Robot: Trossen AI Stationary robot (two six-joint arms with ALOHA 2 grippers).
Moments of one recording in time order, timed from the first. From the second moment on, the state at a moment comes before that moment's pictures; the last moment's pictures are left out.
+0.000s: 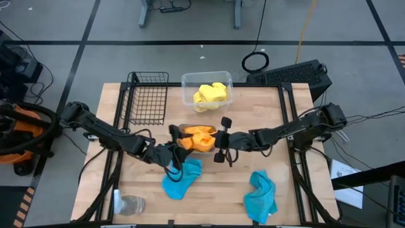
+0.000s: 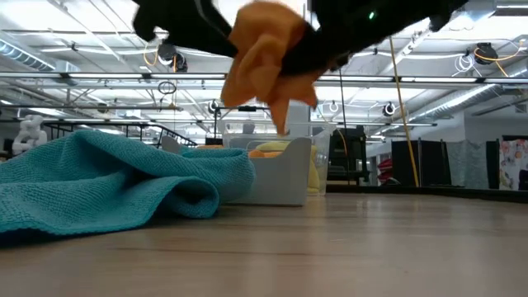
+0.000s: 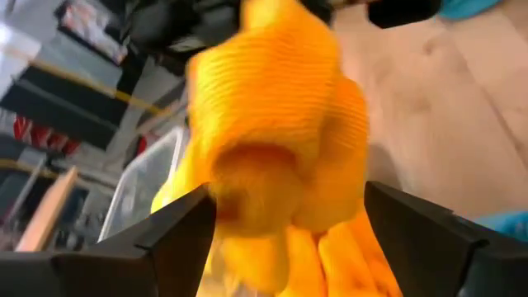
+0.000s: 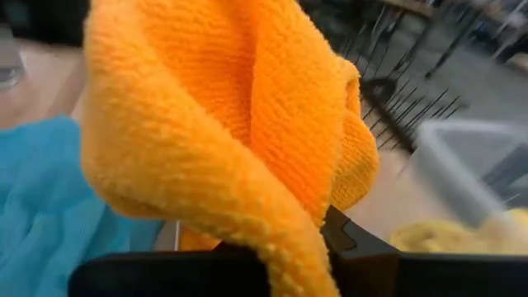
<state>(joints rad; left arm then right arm) -0.39 1.43 0.93 -0.07 -0.74 0.37 0.20 1.55 0.88 0.28 0.49 -0.08</state>
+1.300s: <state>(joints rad) -0.13 1.65 0.93 -0.07 -0.42 0.29 0.11 1.64 0.88 0.17 0.25 0.10</state>
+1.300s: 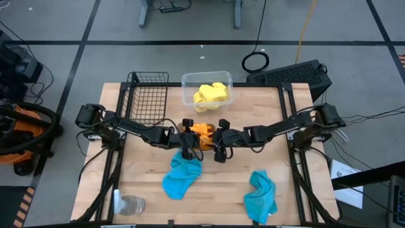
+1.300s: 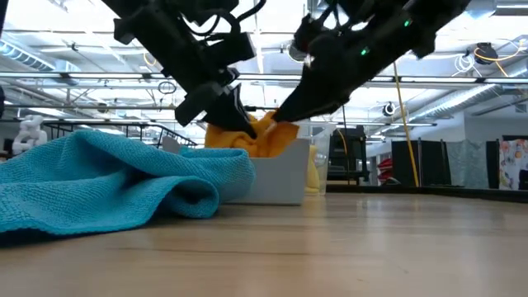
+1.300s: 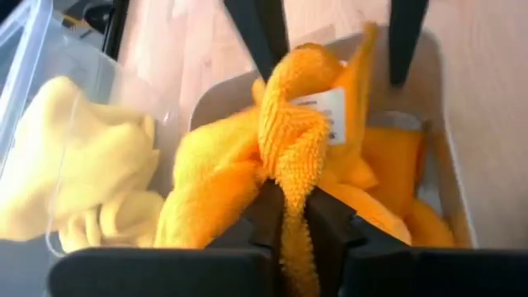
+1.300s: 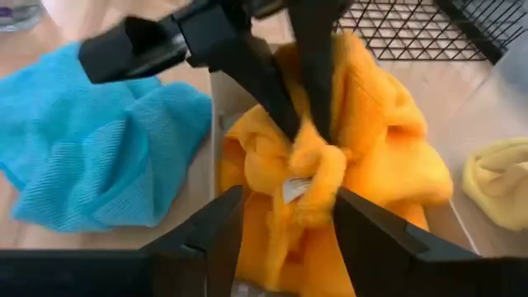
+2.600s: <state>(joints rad) -0.19 1.57 1.04 -0.22 -0.46 0.21 0.01 1.76 0.88 0.24 0.20 0.07</state>
